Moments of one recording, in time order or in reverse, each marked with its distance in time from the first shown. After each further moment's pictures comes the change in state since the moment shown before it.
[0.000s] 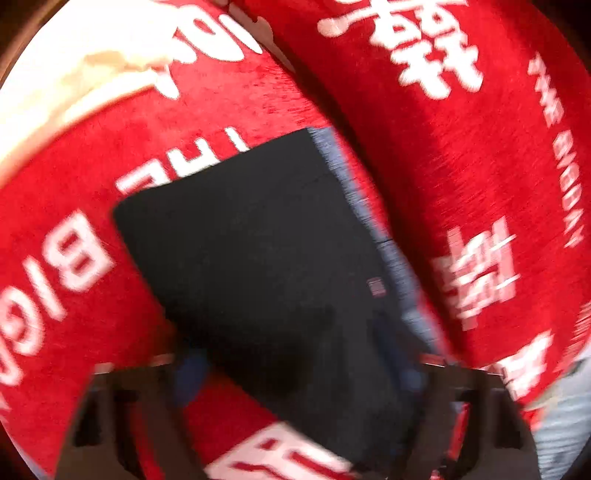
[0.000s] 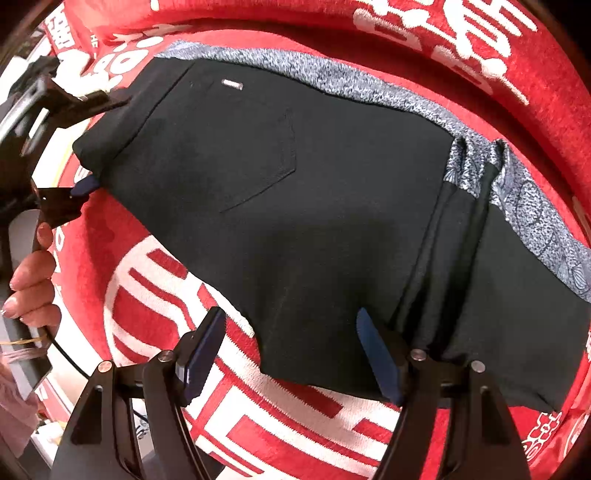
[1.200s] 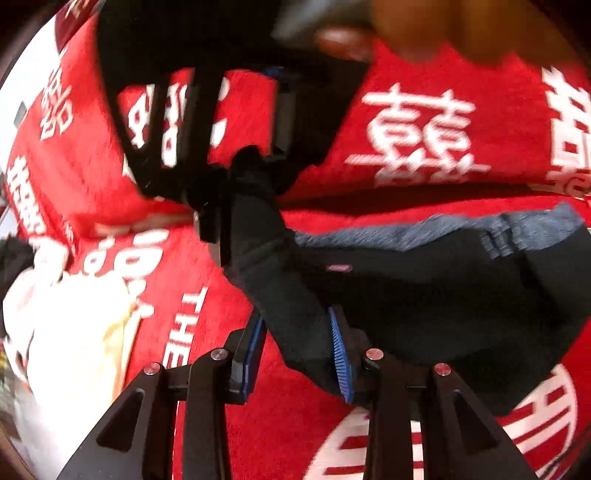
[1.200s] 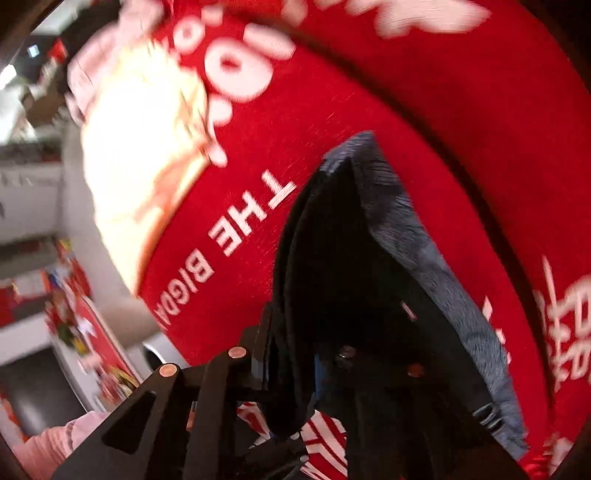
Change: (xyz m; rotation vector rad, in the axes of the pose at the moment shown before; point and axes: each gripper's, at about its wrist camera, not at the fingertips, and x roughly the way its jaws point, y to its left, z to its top) left arm -0.033 -0.134 -0.084 0.940 -0.275 0.355; right arm -0.037 0.100 0.206 -0.216 0.227 0.283
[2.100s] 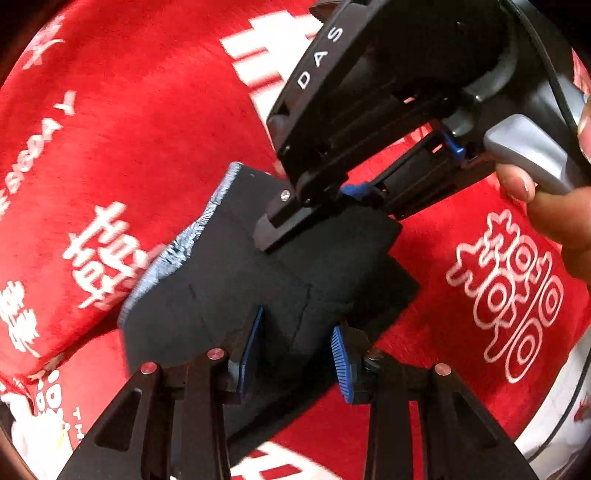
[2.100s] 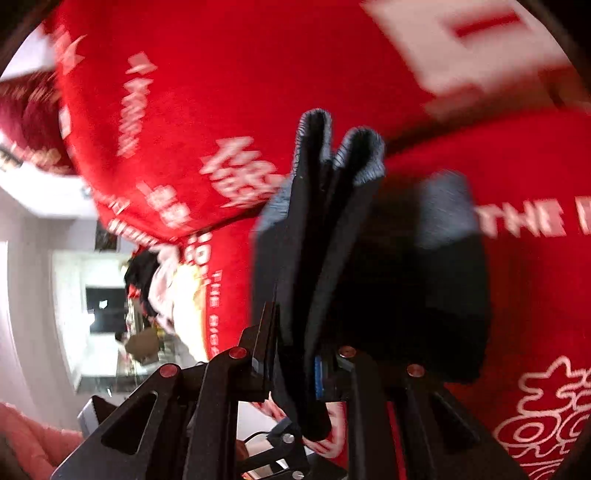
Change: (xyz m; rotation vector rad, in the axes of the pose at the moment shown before) left arm -0.066 -0.323 0.035 0.476 0.006 -0.304; right arm -0.085 -0.293 -0.367 0.653 -0.648 0.406
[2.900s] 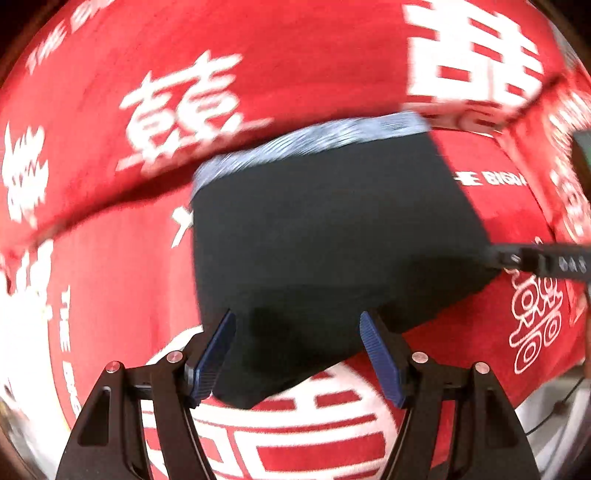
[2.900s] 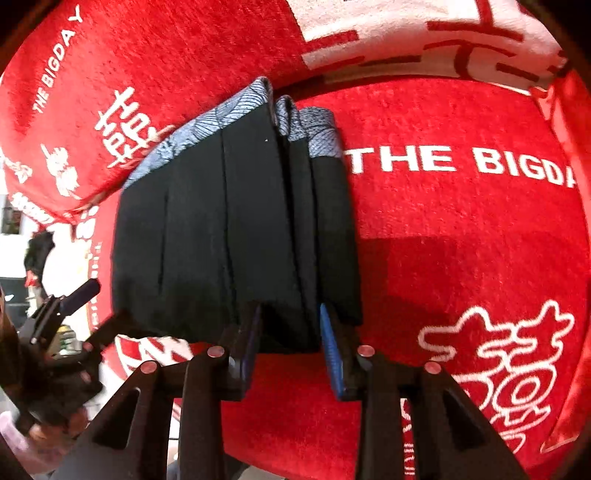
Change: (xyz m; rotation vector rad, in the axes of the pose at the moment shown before) left arm -0.003 0.122 -0.059 -0.416 0.290 -0.019; right arm 0.015 -0.006 -0.040 -0.092 -0.017 -0.488
